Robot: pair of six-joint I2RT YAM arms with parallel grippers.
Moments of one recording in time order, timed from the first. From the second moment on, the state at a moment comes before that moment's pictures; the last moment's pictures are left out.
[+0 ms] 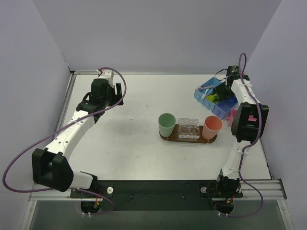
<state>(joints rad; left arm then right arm) -0.31 1.37 1.16 -0.33 -0.15 -0.26 -0.13 2.08 1.74 -0.76 0.03 0.89</state>
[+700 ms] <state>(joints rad) -0.31 1.38 1.16 -0.33 -0.17 -0.26 -0.13 2.15 1.76 -0.71 0.03 0.89</state>
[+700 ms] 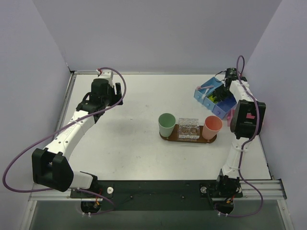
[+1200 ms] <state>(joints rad) -0.31 1.37 1.16 -0.33 -0.18 -0.27 -0.13 2.17 1.76 -0.70 0.05 0.85</state>
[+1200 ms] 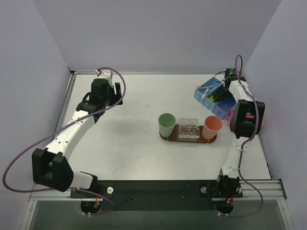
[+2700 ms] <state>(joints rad) -0.31 1.37 1.16 -0.34 -0.21 -0.27 -0.15 2.35 1.99 -0.70 0.12 0.65</state>
